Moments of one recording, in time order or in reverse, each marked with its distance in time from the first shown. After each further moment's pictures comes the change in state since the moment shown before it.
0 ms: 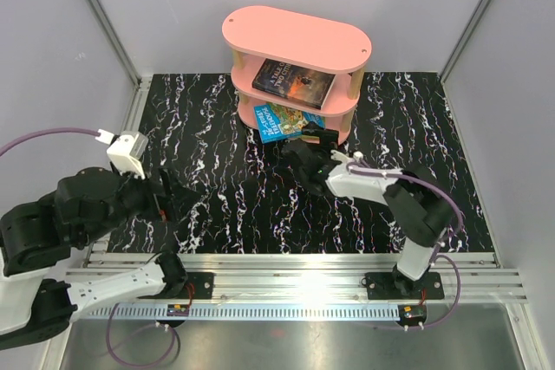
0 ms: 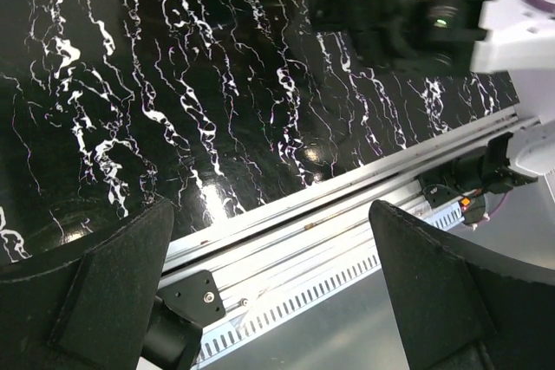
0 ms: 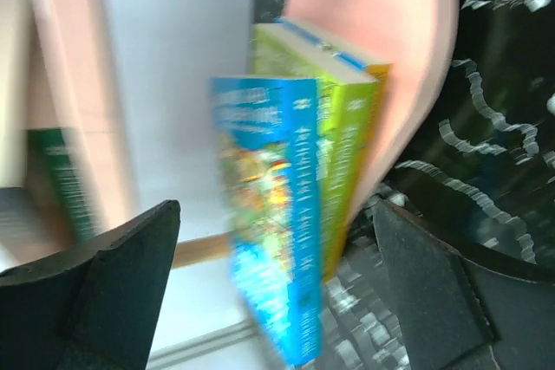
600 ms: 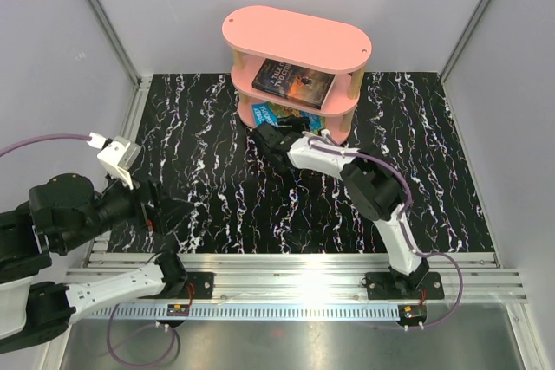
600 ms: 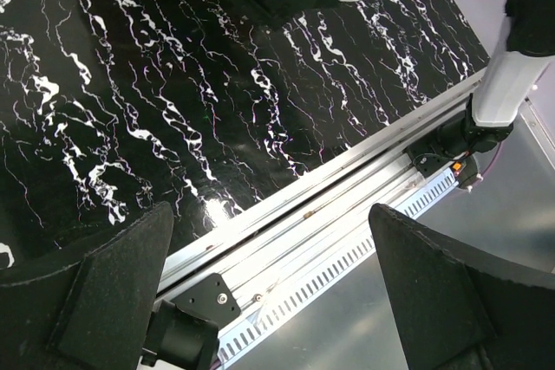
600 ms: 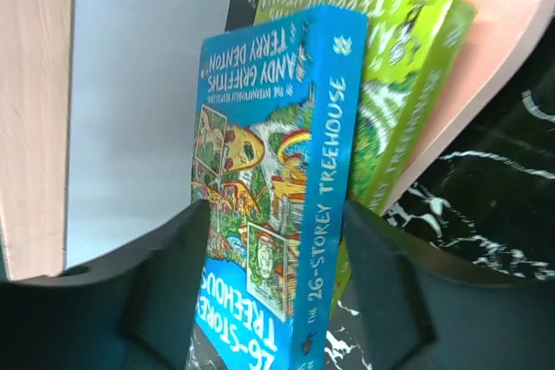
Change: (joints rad) left arm 0.000 -0.037 0.045 0.001 0.116 0.142; right arm 0.006 0.388 0.606 -0.448 0.063 0.028
